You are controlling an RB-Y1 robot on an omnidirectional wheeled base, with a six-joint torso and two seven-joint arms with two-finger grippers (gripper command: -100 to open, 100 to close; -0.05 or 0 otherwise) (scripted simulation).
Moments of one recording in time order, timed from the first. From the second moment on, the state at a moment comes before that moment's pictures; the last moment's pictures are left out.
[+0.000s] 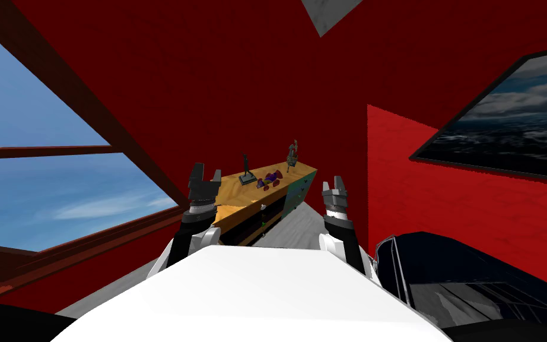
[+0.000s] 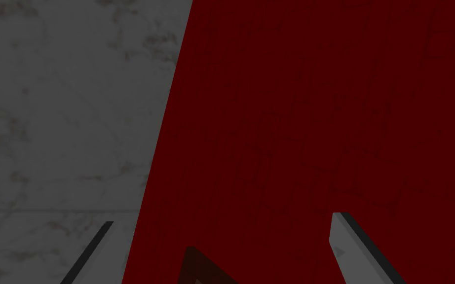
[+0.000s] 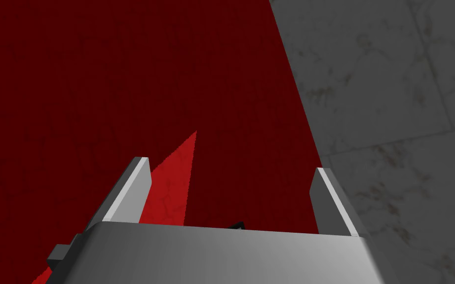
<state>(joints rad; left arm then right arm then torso) 0.47 0.03 0.01 -2.32 -0.02 -0.56 -0.03 0.49 0.01 -0.07 -2.31 0.08 -0.39 -0.06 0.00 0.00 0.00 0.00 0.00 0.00</state>
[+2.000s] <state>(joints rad) 0.47 0.03 0.01 -2.32 -0.02 -0.56 -0.03 0.52 -0.13 -0.05 -2.25 -0.01 -0.44 -0.29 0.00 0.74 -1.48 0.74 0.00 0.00</state>
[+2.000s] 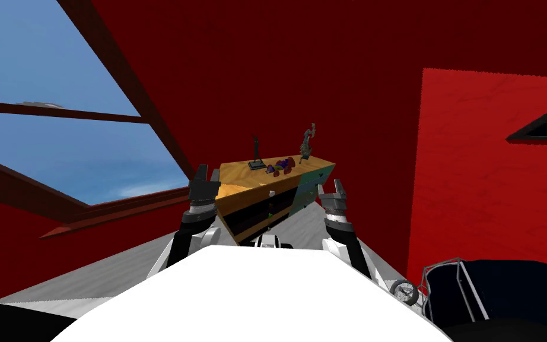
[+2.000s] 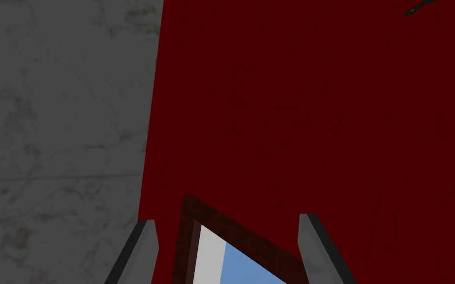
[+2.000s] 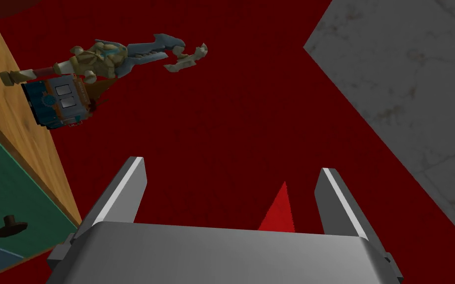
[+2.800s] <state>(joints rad) 0.47 0.03 0.01 -2.32 -0.02 -0.56 -0.03 0.55 -0.15 -0.03 -2.21 -0.11 -0.49 -0.50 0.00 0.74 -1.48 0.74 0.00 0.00</state>
